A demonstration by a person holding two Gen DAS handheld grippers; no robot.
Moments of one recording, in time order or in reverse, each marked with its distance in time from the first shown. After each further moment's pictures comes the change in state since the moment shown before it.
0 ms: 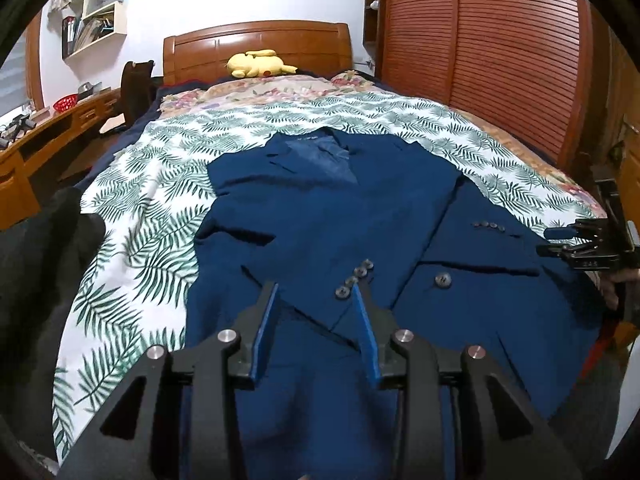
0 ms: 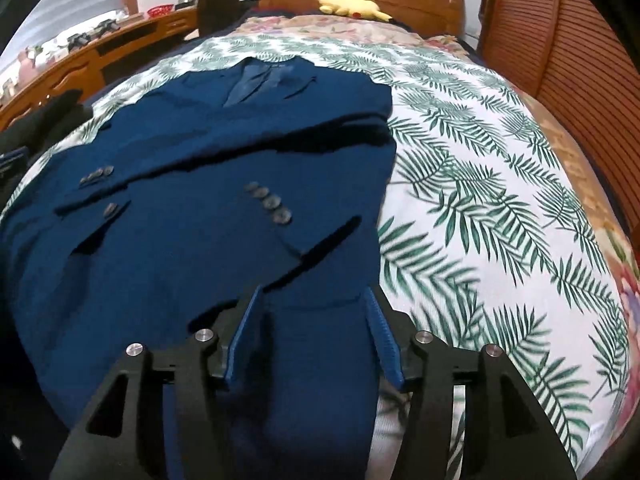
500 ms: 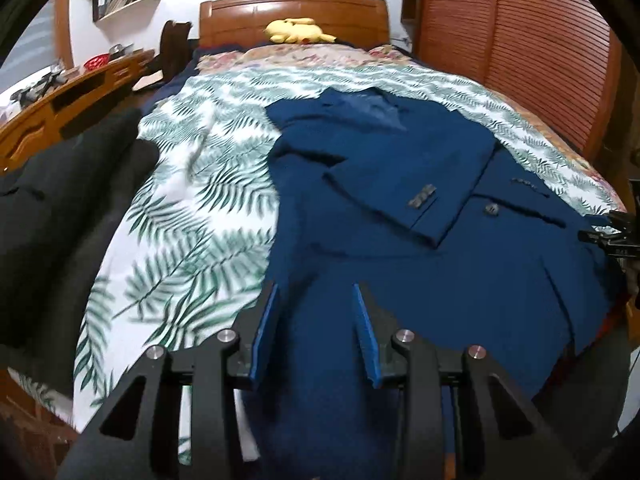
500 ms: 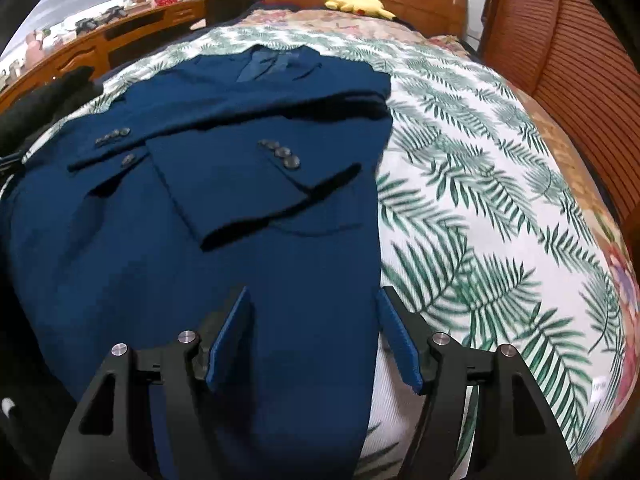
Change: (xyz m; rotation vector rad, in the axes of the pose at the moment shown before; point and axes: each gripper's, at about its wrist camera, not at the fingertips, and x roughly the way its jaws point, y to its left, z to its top) left arm -0.023 0.053 -0.062 -0.080 0.112 0.088; right arm -0.016 0.006 -0.041 -0.031 0.021 -0.022
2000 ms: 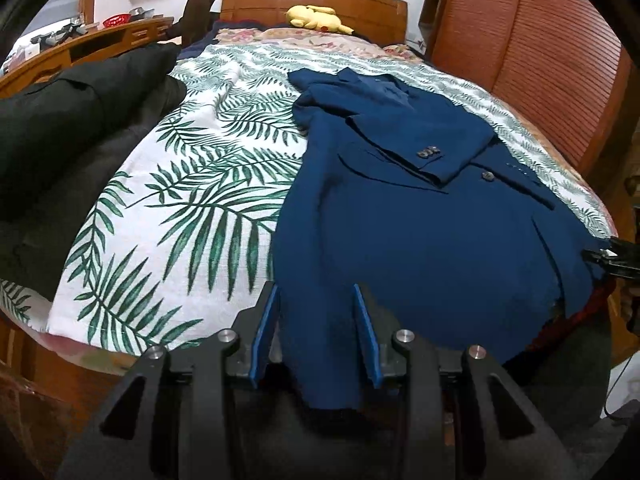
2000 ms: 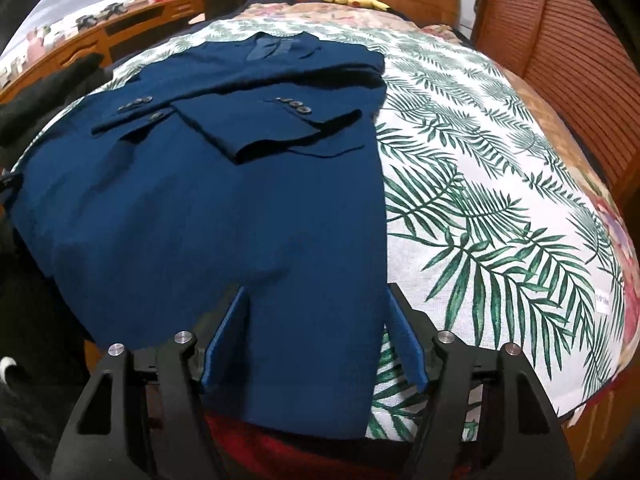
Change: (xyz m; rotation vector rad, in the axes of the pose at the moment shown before) left arm -0.019 0.025 -0.065 -0.113 0.021 -0.069; right arm -0.033 0.015 -0.054 0.021 0.020 -0.004
